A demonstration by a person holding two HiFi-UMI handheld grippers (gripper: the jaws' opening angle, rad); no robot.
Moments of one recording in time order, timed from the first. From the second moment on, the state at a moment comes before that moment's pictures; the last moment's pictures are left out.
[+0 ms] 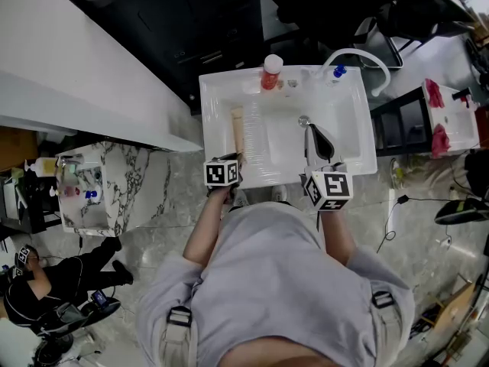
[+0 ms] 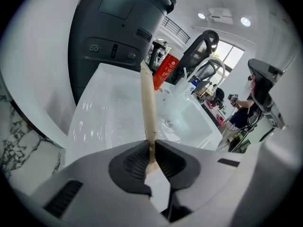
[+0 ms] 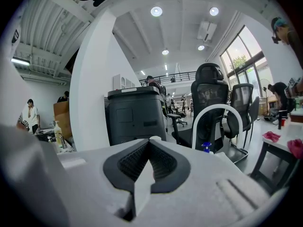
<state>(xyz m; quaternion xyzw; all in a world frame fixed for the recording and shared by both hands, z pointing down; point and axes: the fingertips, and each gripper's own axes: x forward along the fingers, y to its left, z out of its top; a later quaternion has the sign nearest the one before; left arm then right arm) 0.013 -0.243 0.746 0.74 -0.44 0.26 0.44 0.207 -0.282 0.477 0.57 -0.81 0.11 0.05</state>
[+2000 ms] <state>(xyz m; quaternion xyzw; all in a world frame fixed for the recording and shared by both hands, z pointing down) -0.026 -0.282 0.643 0.74 -0.58 0.20 0.28 0.196 -0.283 0.476 0.56 -0.82 0.11 0.05</state>
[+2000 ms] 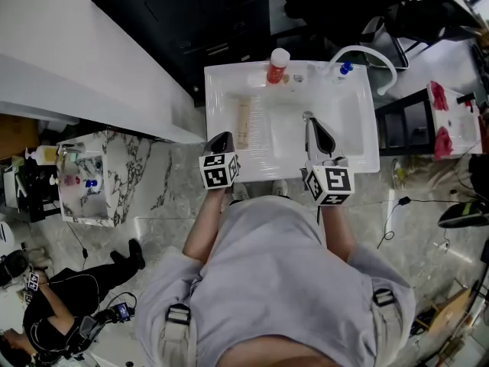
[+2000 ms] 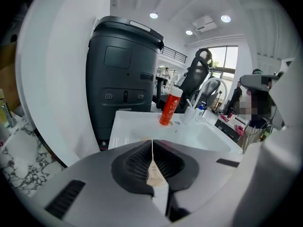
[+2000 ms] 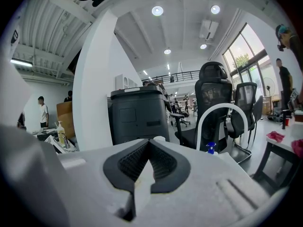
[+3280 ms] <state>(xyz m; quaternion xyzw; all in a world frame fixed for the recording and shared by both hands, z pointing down) -0.016 -0.291 0.494 0.79 -0.60 0.09 0.13 0.195 -0.279 0.467 0.56 -0.82 0.10 0.04</state>
